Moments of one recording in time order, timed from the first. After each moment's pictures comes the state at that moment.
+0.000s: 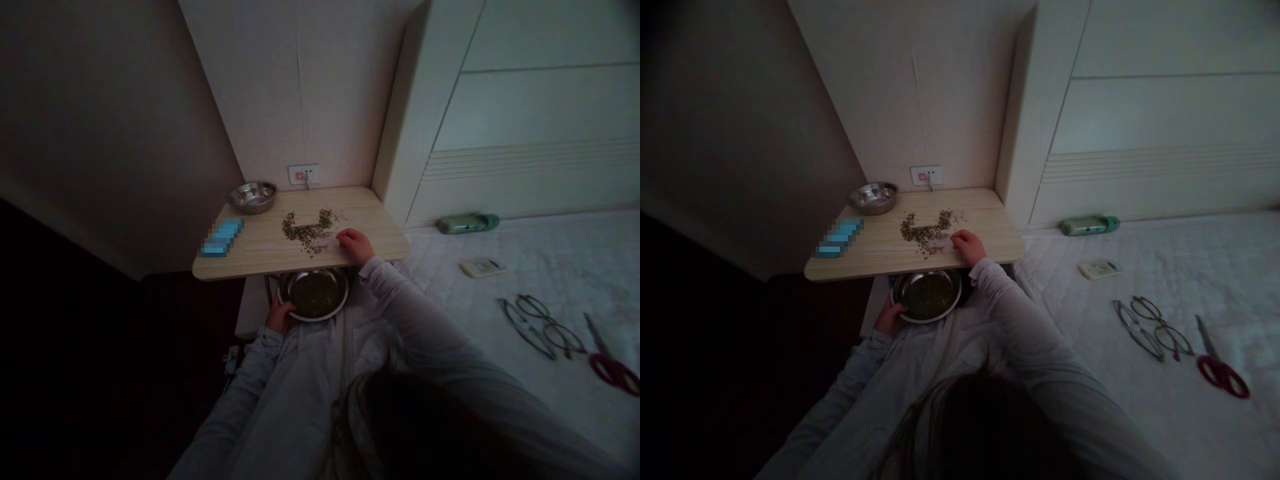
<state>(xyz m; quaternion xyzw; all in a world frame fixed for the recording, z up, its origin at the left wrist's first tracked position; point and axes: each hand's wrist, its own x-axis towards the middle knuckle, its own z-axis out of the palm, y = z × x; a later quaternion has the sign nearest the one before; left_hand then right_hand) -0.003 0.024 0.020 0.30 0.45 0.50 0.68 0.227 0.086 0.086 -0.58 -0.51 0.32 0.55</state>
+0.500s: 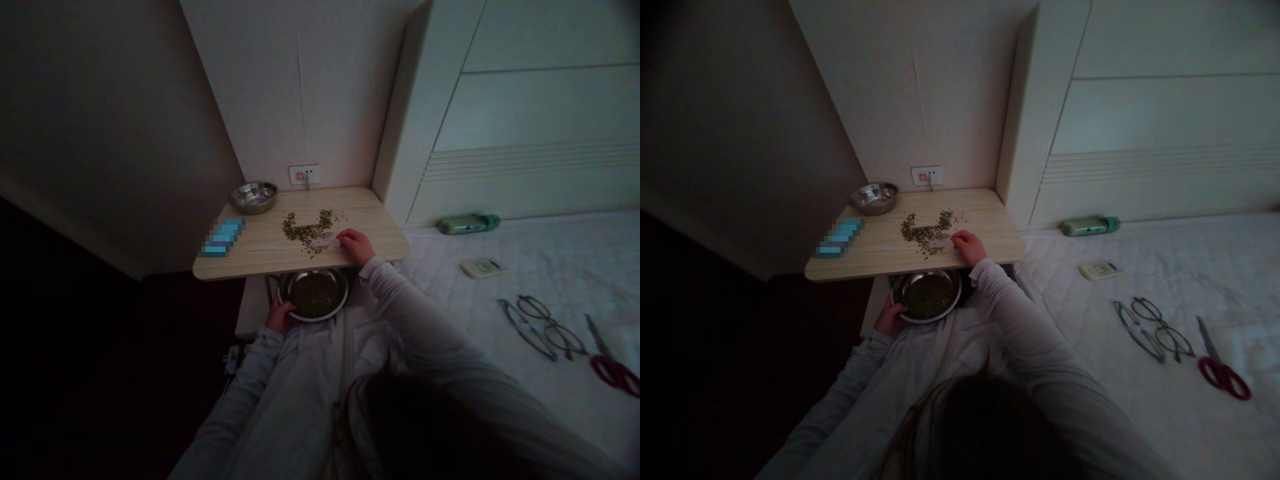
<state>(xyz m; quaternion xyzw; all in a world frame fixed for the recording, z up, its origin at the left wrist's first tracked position) -0.004 0.027 0.014 0.28 0.46 0.49 0.69 0.226 0.085 0.088 -0.59 -0.50 0.32 0.55</state>
